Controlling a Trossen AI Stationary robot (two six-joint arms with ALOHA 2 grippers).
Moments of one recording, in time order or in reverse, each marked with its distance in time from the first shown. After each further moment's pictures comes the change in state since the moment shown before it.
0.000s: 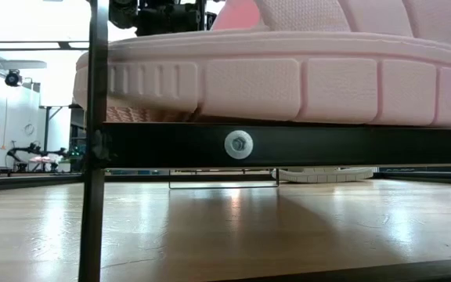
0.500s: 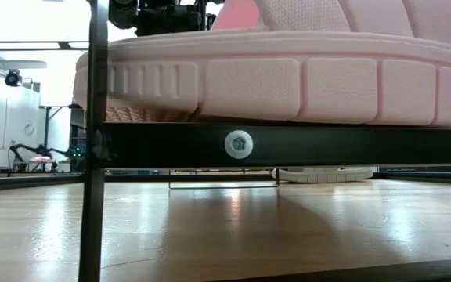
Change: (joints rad) left arm 0.002 0.001 0.001 0.002 -0.034 0.000; right arm 0.021 0.040 0.003 0.089 0.025 0.015
